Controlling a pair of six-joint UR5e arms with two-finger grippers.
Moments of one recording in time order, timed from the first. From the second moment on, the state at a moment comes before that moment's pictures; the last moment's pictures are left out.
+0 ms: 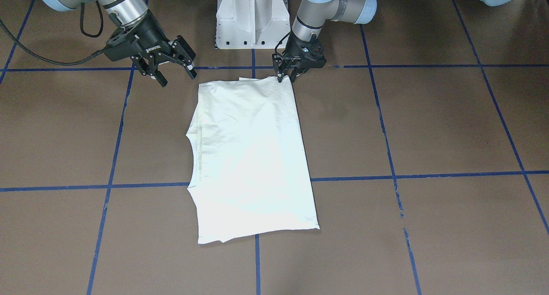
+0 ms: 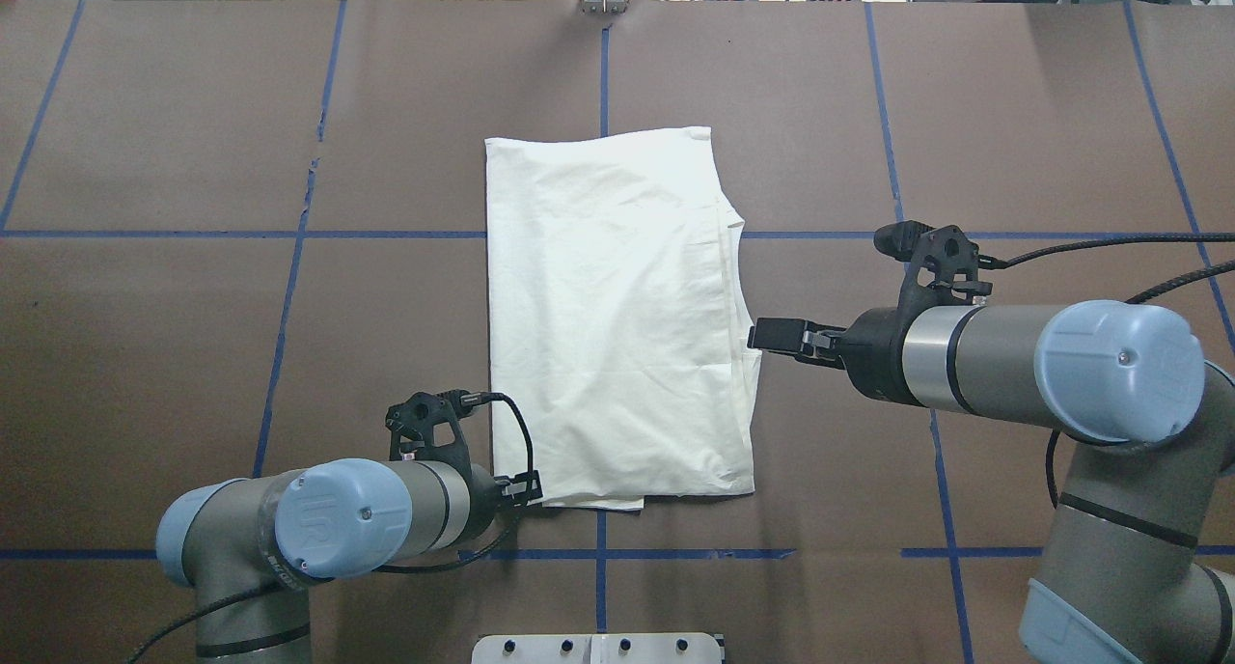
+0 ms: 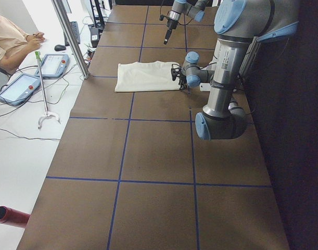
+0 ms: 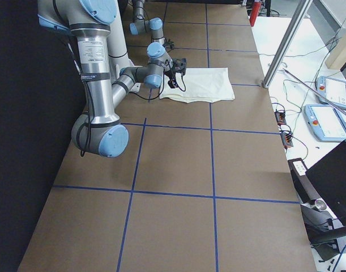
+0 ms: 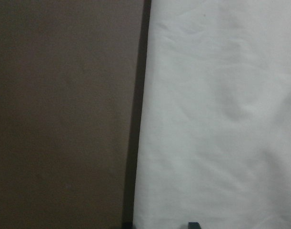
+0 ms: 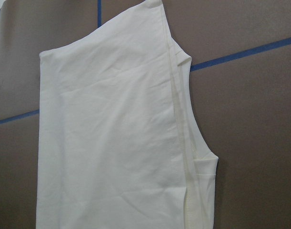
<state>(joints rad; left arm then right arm) -0.21 -1.95 -1.85 -1.96 -1.58 -1.64 0.48 -1.43 2.12 -1.06 1.67 1.48</state>
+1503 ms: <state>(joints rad) -0.20 -1.95 -1.88 -1.96 -1.58 -1.63 0.37 -1.27 2.03 -1.32 1.49 1.82</state>
